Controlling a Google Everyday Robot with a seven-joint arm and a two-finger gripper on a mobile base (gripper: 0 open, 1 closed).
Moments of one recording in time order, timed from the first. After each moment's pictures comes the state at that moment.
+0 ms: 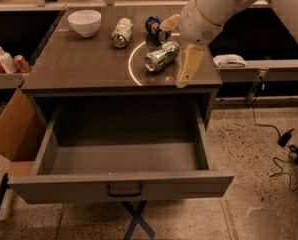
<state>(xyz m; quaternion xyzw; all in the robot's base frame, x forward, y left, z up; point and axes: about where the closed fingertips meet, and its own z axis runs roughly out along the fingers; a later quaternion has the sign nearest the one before) 0.625 -0.070 0.916 -0.76 0.59 0.07 0.28</state>
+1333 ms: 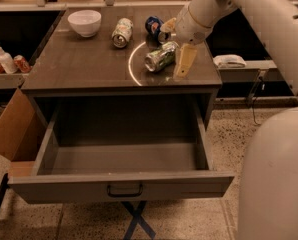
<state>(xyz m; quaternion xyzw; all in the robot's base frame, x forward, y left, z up) 0.697 -0.073 0.880 -0.75 0.60 0.06 0.27</state>
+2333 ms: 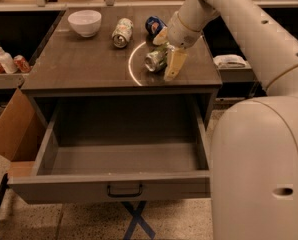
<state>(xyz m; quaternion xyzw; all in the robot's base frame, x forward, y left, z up) 0.723 -0.061 0.847 -0.76 0.60 0.08 0.24</state>
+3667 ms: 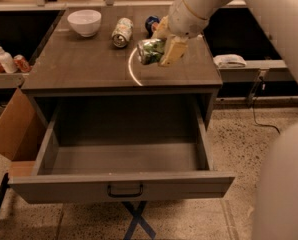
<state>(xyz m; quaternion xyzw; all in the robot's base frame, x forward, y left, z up) 0.669 -0.045 0.910 -0.78 0.56 0.07 0.28</state>
